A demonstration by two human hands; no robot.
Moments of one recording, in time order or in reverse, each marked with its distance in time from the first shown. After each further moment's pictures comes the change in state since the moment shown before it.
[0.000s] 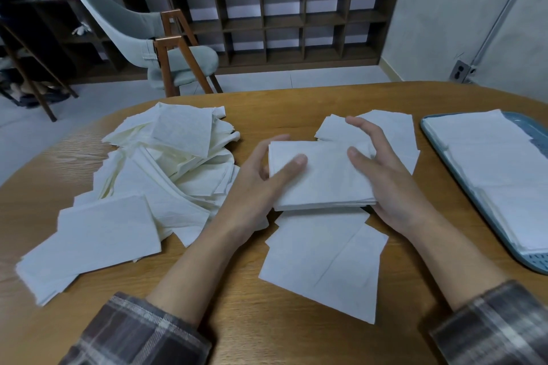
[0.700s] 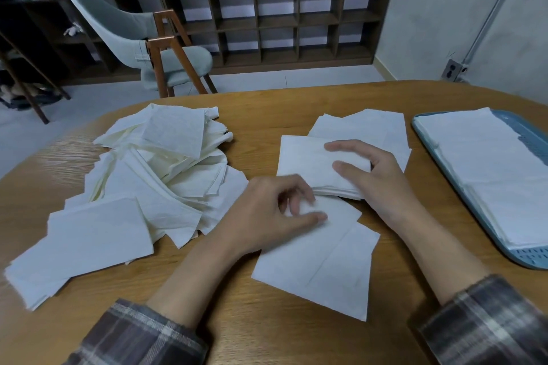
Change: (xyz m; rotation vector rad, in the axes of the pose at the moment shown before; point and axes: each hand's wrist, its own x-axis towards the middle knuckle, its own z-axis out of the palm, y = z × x) left_hand 0.000 -0.022 0.002 0.689 -0.195 0.350; right_hand 0.006 0.011 -0.009 -0.407 0.140 -0.115
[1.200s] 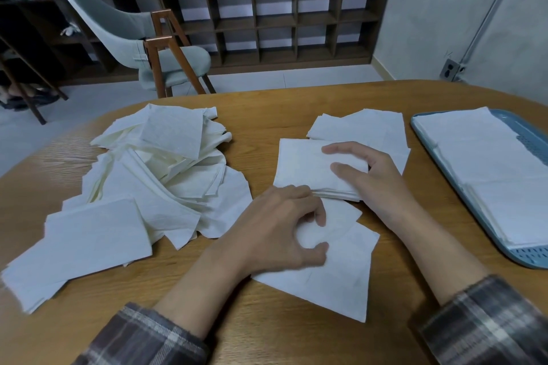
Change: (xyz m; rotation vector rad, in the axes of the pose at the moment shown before) left_hand -0.008 0.006 0.012 0.315 -0.119 0.206; right_hand 0.003 0.004 0.002 -0.022 -0.016 0.006
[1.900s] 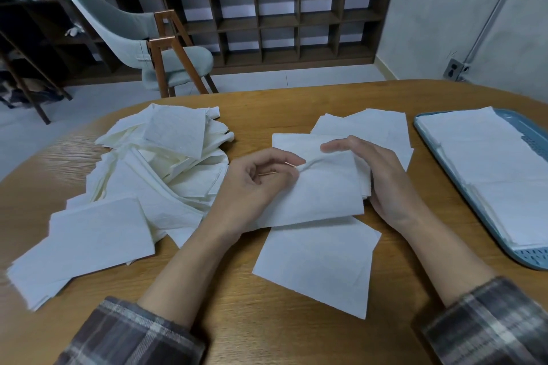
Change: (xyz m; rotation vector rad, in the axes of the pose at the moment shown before) left_hand 0.006 -0.009 -0.032 -0.857 0.341 -0.397; right_hand 0.000 -0.004 -0.001 0.280 -0.068 0.040
